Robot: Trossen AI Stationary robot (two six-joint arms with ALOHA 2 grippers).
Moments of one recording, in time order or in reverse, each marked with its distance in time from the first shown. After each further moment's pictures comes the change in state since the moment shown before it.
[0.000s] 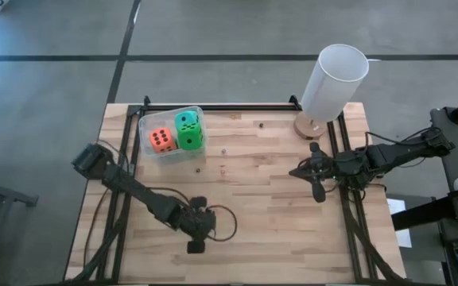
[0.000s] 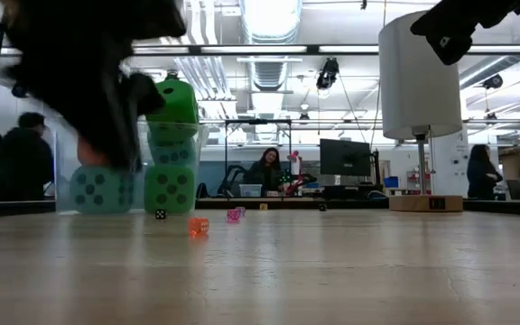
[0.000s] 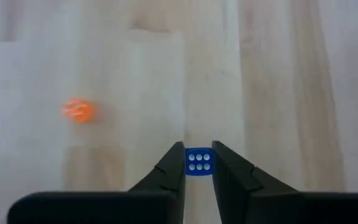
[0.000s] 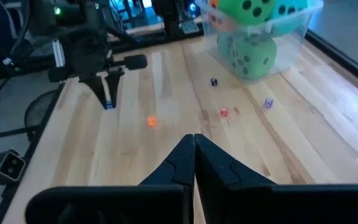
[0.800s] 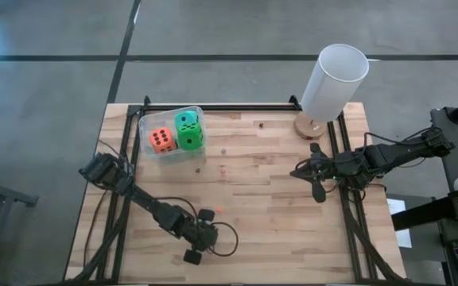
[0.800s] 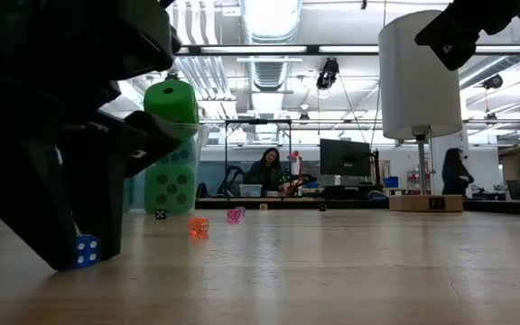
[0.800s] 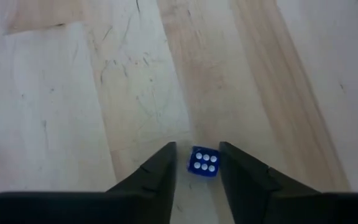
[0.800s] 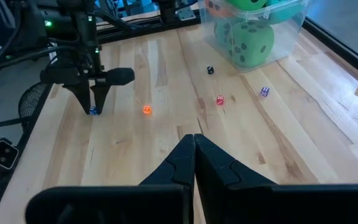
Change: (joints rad) left arm -0.055 0.140 -0.036 0.216 0.110 0.193; right arm 0.000 0.000 0.000 -0.049 0.000 0.008
